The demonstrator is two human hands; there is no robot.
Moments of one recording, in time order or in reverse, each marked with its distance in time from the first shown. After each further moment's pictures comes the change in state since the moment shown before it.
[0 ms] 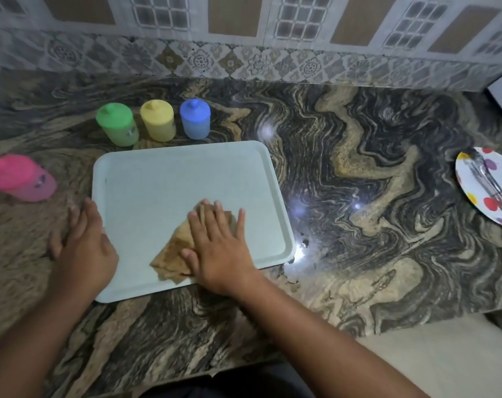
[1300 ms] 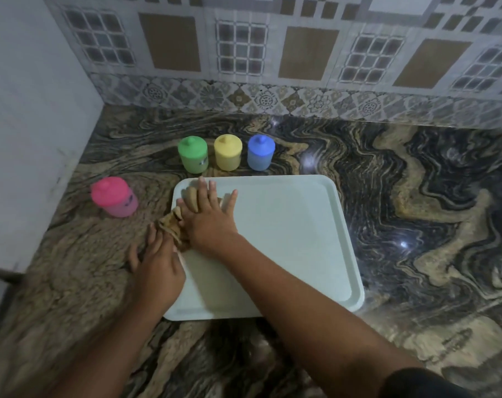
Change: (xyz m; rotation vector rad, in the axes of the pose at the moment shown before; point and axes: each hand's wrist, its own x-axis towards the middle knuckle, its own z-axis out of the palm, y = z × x) left_hand 0.002 0.001 0.002 0.058 0.047 0.003; right_hand 0.149 -0.091 -0.018 -0.099 -0.073 -0.146
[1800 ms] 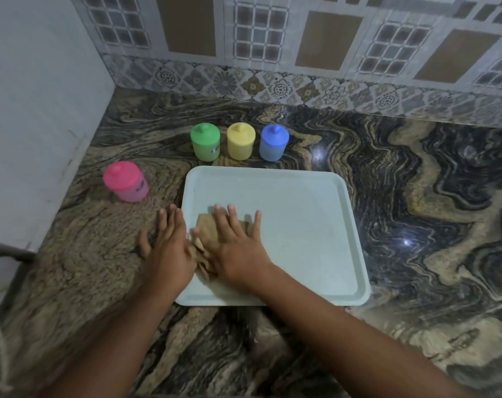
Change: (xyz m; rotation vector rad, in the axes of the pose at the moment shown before) left_hand 0.001 0.003 -0.002 0.033 -0.087 -0.014; right_hand -0.083 0.012 0.016 -0.062 -0.078 -0.133
